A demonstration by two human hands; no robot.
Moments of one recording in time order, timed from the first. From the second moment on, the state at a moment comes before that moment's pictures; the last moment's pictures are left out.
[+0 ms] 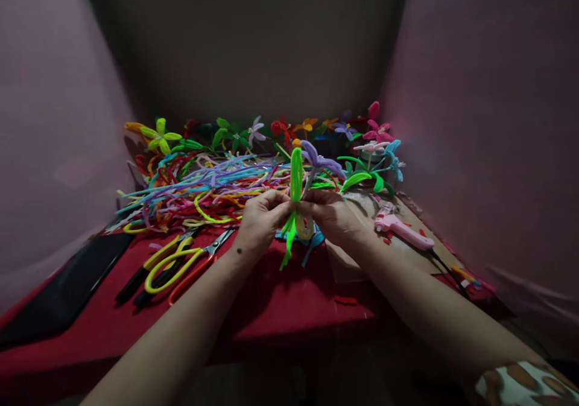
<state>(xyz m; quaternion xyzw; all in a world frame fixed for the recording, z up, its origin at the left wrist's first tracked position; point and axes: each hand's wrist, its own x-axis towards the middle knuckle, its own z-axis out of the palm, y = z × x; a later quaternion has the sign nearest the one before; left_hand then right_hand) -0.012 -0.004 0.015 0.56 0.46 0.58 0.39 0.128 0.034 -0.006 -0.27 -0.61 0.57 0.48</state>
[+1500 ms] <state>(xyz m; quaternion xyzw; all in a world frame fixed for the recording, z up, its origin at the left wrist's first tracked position) -0.006 -0.007 0.010 0.57 0.46 0.54 0.41 0.129 0.028 -0.001 -0.26 -0.60 0.48 0.59</state>
